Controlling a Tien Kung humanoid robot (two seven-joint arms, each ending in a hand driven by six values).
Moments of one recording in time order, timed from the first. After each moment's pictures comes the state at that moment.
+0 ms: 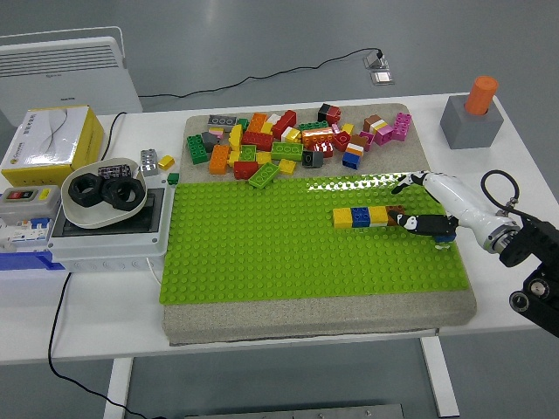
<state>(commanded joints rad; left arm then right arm) -0.12 0.06 -1.49 -0.18 1.36 0.00 0.24 0.45 -0.57 0.61 1.29 -1.55 -0.33 0.12</state>
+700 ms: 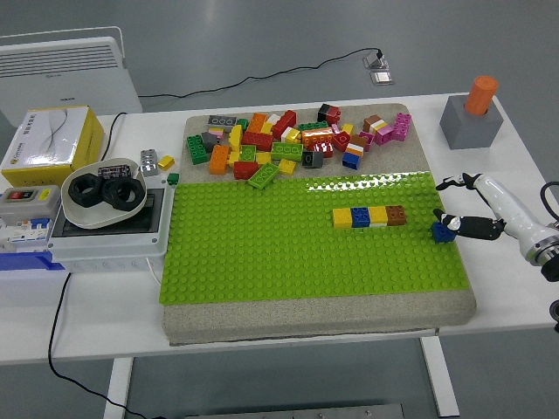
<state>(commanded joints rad) -0.10 0.04 -1.45 -0.18 1.35 0.02 0.31 0.22 -0.63 0.92 1.42 -1.55 -0.24 0.00</state>
